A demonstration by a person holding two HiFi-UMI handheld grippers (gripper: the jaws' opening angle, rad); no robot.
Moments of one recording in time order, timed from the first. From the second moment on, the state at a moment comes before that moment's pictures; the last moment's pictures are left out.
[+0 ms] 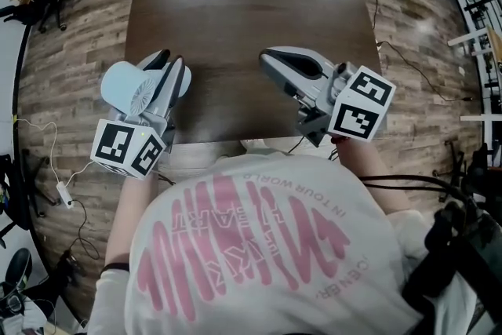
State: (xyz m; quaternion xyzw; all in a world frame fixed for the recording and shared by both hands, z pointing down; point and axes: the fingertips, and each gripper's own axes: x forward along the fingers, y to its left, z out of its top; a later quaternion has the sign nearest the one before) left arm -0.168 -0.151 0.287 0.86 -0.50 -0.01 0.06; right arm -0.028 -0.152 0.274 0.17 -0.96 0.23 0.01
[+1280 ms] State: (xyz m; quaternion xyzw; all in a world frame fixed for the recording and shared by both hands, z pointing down) left arm -0.154 -0.185 0.332 0.87 -0.48 0.02 0.08; right arm -0.015 -0.175 0.292 0.19 -0.95 0.26 0.01
